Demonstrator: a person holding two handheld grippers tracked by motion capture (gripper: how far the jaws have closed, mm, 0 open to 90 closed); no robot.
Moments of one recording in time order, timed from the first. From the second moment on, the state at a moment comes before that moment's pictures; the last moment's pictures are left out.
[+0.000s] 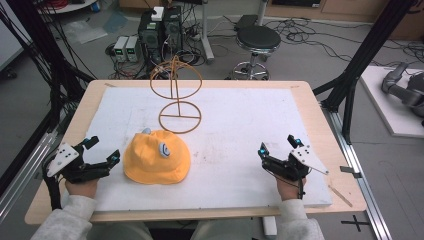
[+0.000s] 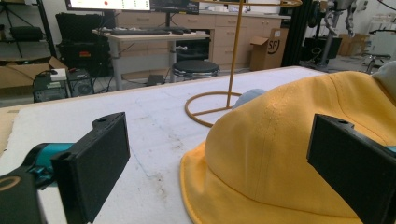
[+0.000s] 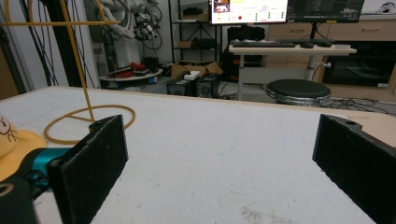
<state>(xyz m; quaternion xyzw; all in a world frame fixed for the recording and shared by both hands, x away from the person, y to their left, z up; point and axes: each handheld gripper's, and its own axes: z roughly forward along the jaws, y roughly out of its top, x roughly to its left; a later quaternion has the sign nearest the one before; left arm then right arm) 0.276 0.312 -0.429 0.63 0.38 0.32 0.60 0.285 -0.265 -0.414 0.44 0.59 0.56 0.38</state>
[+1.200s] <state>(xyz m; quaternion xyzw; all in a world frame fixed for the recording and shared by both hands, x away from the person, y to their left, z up) 0.302 0.266 -0.425 0.67 0.34 0.28 0.60 0.287 -0.257 -0.416 0.43 0.61 0.53 0.40</state>
